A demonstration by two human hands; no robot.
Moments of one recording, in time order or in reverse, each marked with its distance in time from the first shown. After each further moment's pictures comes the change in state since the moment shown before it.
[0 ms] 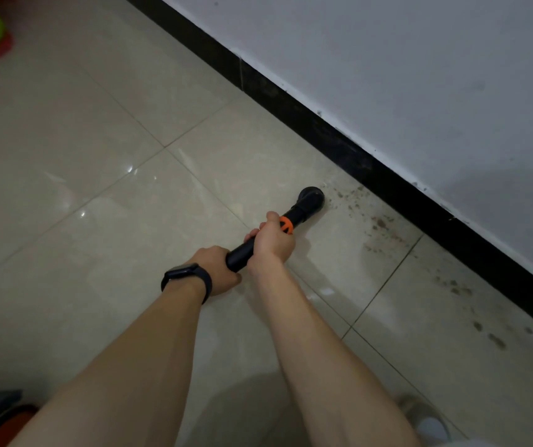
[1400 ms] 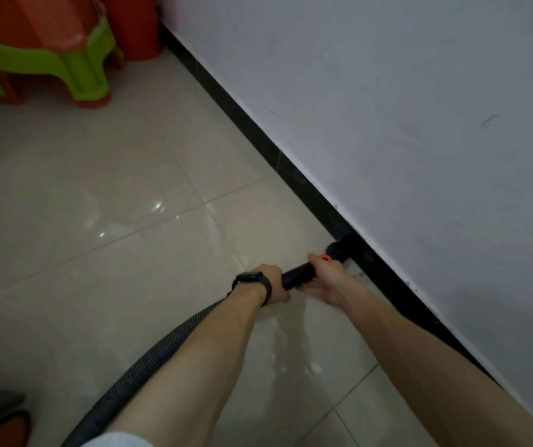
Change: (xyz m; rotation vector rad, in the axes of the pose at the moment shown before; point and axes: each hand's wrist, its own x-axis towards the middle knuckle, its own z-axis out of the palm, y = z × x) left_hand 0.010 0.106 -0.060 -0.048 0.015 0.080; right_hand 0.024 -0.140 -0.004 -0.716 -0.380 -0.022
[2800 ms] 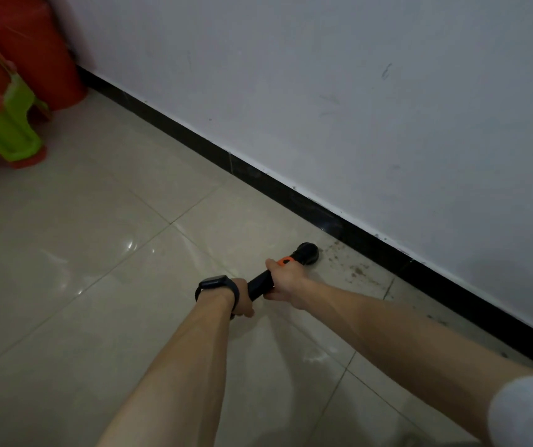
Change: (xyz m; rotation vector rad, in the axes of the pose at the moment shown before) left_hand -0.028 -0.028 -0.003 0.296 -0.240 -0.081; right_hand -0.036 0.054 0.033 -0.041 0.076 -0.042
